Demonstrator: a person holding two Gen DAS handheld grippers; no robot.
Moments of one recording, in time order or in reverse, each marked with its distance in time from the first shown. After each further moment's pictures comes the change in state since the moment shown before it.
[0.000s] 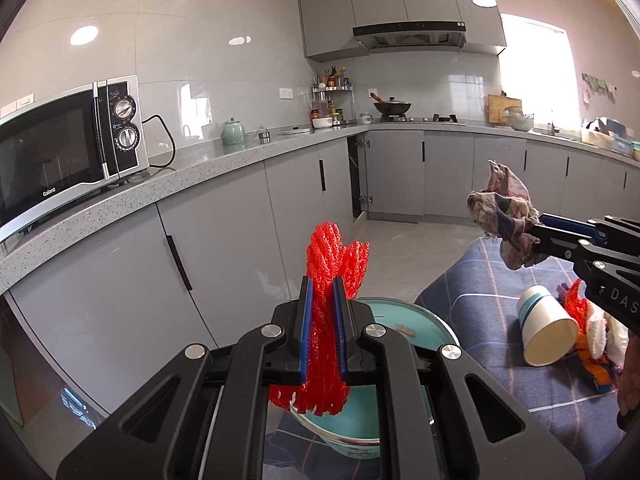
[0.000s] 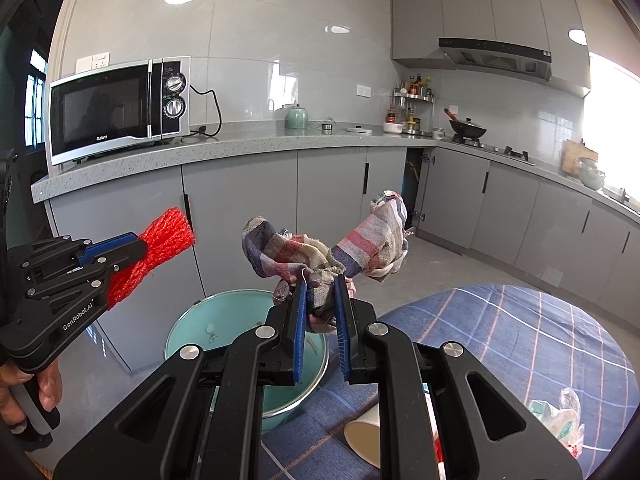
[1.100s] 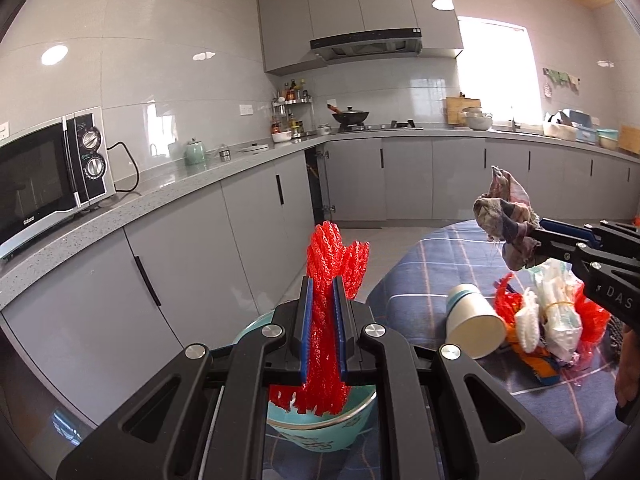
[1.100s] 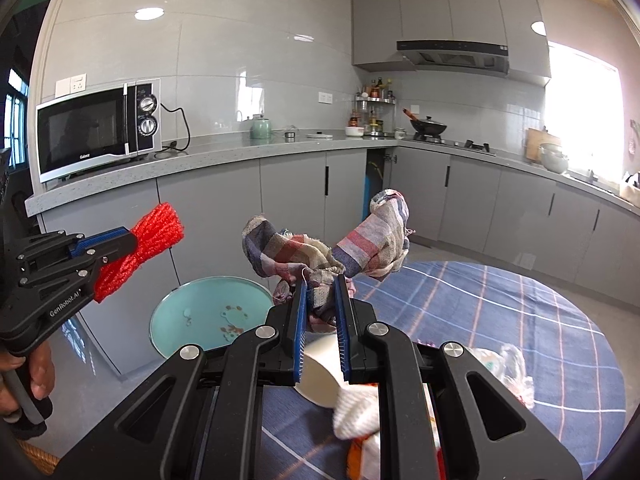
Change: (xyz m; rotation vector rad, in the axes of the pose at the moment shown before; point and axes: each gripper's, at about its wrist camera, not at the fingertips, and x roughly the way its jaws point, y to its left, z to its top) left arm -0.046 -0.049 0.004 0.062 -0.041 -0.117; right arm -0.076 -0.039 -0.025 0.073 -0.030 -0.096
